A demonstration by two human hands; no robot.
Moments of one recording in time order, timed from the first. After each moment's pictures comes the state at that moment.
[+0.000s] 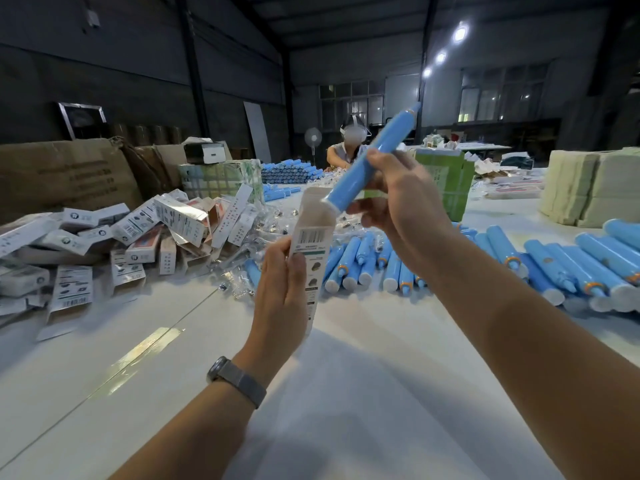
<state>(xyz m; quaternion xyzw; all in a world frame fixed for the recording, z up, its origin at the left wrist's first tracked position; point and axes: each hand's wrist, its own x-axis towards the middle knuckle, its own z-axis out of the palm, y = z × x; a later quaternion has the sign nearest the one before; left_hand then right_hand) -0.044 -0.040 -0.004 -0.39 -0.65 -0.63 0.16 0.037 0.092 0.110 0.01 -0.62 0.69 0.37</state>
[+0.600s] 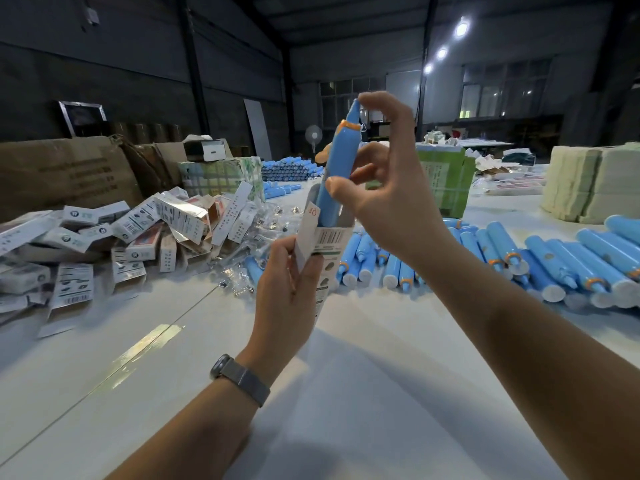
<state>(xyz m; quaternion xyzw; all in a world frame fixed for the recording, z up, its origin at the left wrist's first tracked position) -0.039 -0.036 -0.003 -0.41 -0.63 -0.62 0.21 0.045 0.081 0.109 0.11 -0.77 0.38 0.50</state>
